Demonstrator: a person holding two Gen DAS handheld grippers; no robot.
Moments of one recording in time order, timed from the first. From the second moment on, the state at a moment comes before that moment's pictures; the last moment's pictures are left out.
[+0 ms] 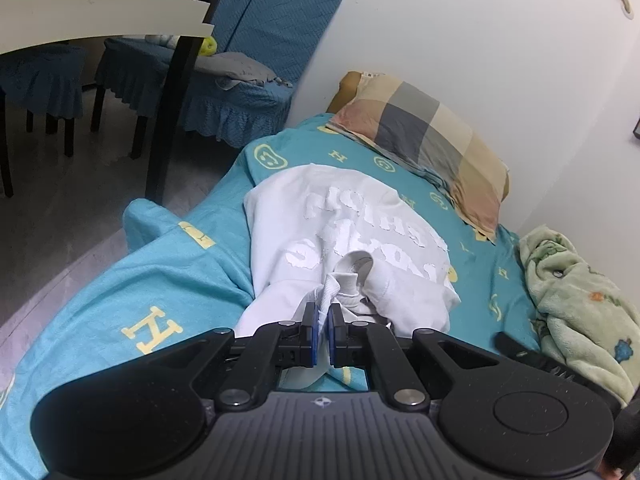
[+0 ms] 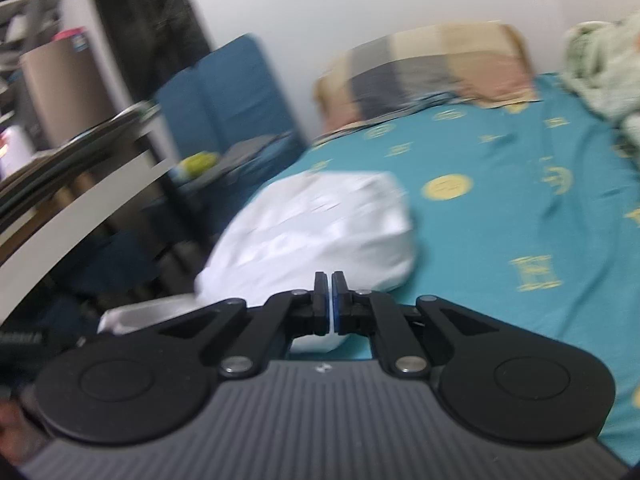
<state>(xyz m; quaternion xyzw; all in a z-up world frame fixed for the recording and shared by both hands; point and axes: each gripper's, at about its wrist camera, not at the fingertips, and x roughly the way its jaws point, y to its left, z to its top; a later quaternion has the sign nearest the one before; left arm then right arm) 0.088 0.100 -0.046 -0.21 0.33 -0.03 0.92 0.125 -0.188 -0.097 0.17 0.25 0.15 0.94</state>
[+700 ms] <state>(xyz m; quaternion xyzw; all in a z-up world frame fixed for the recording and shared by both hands) 0.098 0.107 -0.051 -0.24 0.32 -0.04 0.92 0.150 -0.166 -0.114 0.07 0.22 0.12 0.96</state>
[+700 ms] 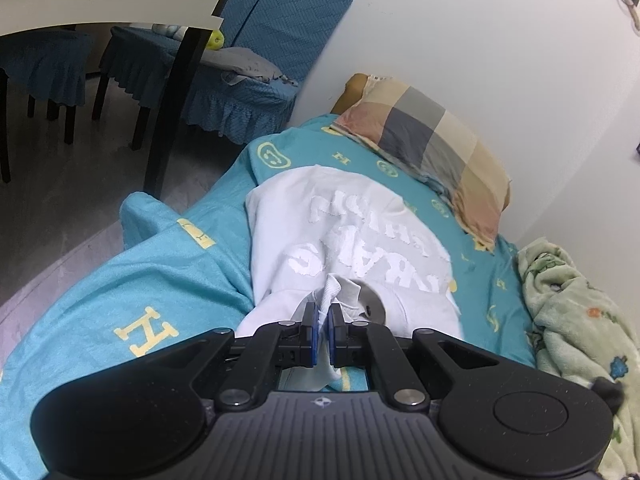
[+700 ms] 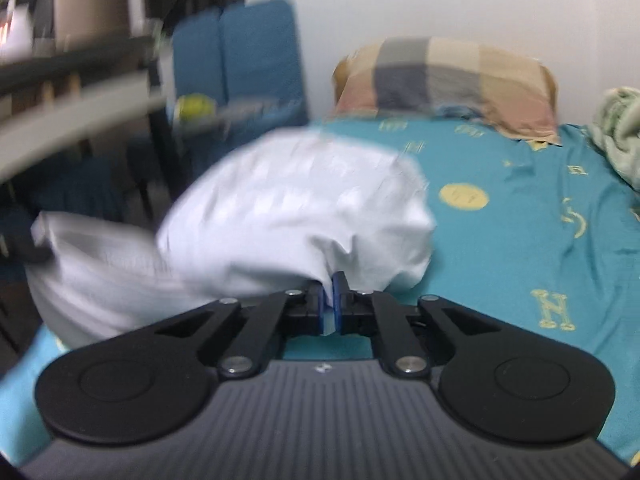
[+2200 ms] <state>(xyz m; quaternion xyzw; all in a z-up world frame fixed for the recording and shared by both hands) 0.092 0.081 -0.047 -0.18 0.31 -0.11 0.93 0.118 -0.169 -0.117 0.06 0.31 0.10 0.94</state>
